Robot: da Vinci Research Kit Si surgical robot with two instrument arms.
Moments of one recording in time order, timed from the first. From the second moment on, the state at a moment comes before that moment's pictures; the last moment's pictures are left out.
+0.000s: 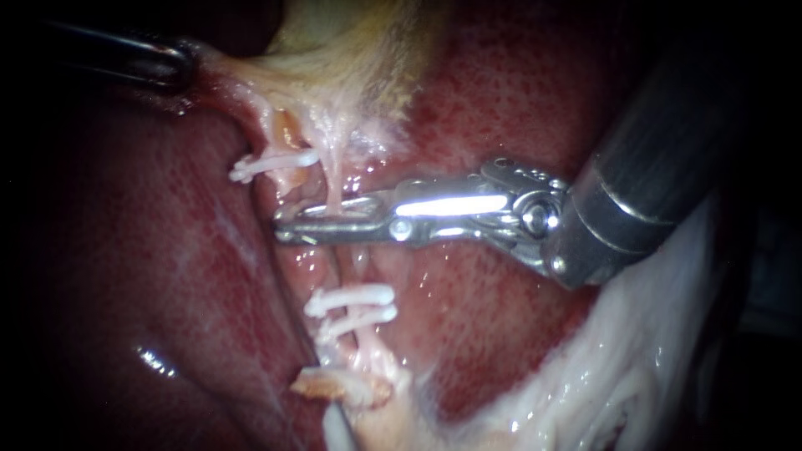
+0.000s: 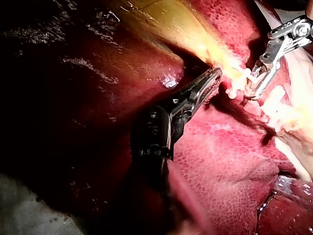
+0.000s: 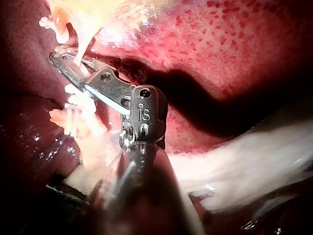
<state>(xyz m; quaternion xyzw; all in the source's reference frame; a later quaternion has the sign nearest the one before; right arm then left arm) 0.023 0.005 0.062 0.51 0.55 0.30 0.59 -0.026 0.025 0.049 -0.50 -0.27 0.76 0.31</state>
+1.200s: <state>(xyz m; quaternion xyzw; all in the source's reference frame) 0.007 0.004 0.057 0.20 0.57 0.08 0.79 -0.026 0.025 0.049 -0.50 -0.27 0.76 0.31</state>
